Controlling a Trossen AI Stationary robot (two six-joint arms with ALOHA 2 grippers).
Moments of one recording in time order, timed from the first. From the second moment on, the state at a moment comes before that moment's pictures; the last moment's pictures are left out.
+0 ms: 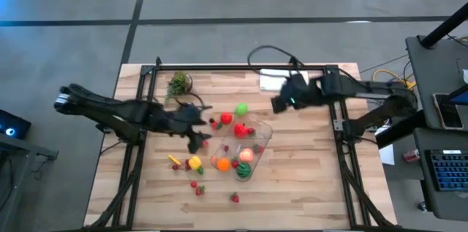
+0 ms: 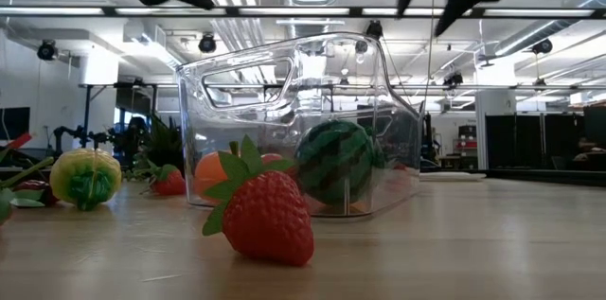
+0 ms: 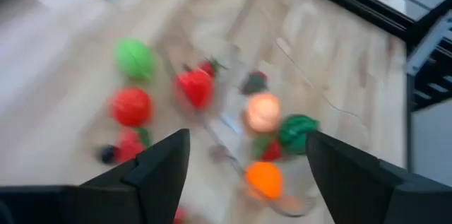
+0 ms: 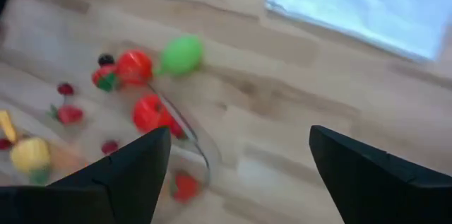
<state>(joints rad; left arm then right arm) -0.23 1.13 1.08 -0.66 -0.30 -0.63 -0.05 1.38 1.45 -1.20 0.33 1.12</state>
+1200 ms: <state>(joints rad) -0.22 0.73 1.08 -0.87 -0.71 -0.22 -0.34 2.16 1.79 -0.95 -0.09 1.08</state>
